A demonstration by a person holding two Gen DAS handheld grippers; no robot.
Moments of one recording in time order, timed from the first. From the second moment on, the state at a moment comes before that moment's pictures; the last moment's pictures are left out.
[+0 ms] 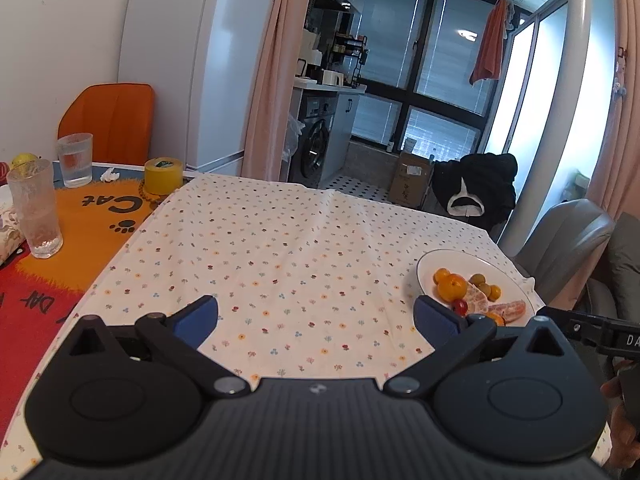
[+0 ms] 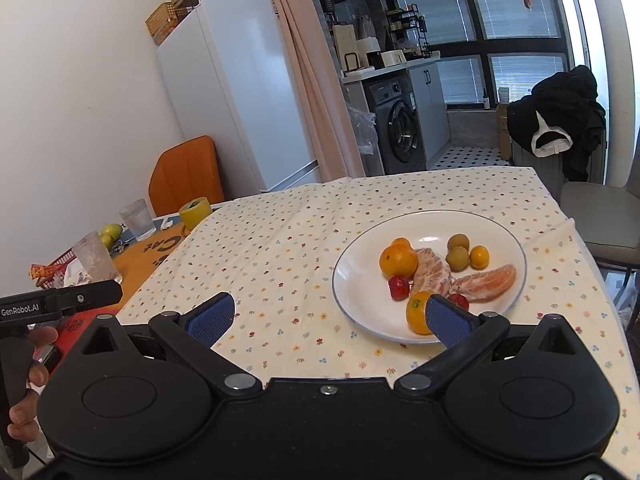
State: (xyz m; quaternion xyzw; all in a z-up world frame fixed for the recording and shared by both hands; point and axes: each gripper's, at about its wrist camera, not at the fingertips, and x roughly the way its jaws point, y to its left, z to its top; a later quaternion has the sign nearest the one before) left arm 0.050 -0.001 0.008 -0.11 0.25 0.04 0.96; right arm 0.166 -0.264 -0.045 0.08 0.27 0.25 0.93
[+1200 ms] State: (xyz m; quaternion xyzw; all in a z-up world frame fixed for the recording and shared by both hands) left arm 0.009 -0.007 0.015 -0.08 0.28 0.02 0.96; right arm 0.122 -0.278 -0.032 0.07 0.29 0.26 0.92
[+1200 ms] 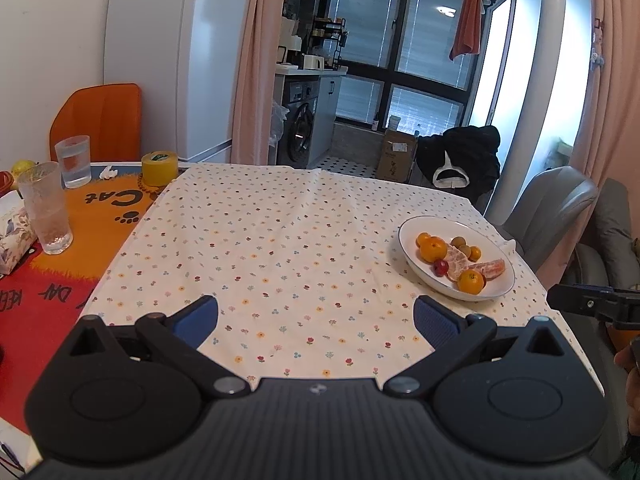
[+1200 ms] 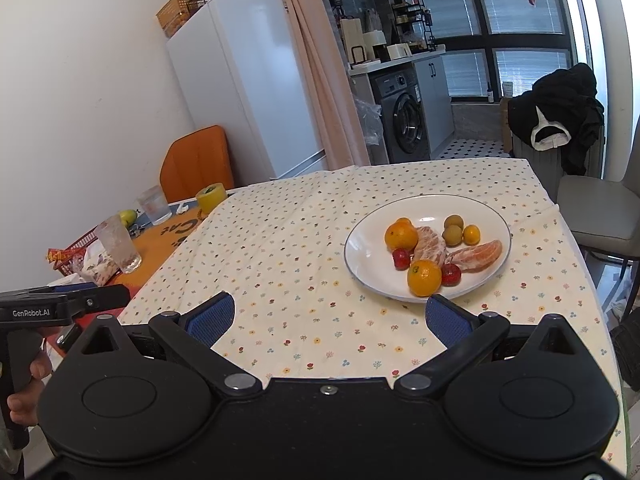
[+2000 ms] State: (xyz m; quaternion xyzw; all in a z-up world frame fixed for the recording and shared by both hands) left arm 0.008 -0.008 0.015 -0.08 0.28 0.02 0.96; right arm 0.120 -0.269 -0.029 0.05 0.28 0.27 0.92
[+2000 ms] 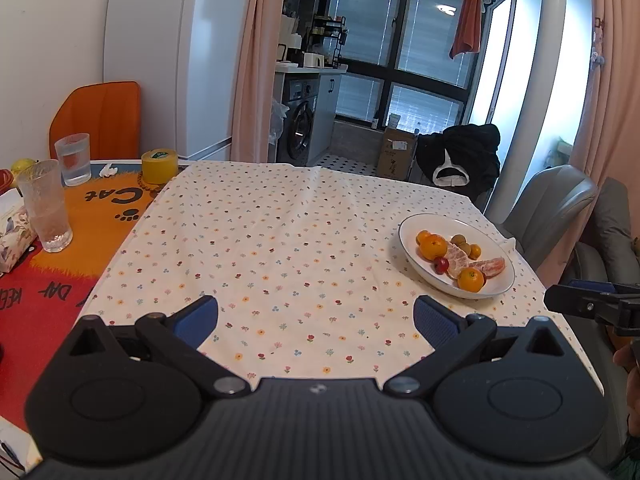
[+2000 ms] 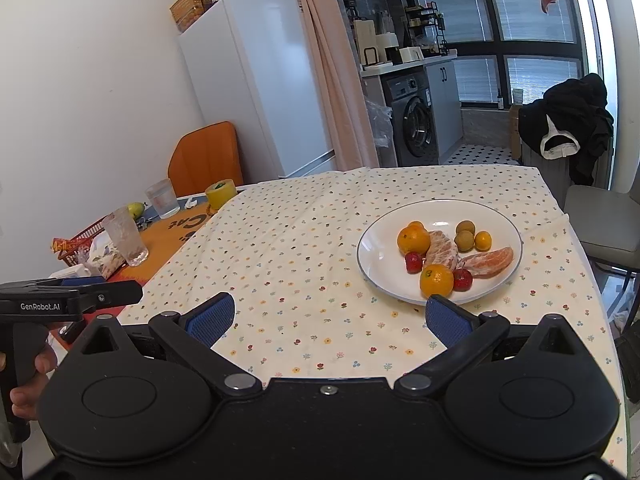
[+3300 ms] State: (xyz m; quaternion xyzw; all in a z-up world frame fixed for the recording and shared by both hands) left arm 0.008 -0.005 0.014 -0.08 0.28 0.02 0.96; right arm 0.120 -0.268 -0.030 0.05 0.28 0.27 0.92
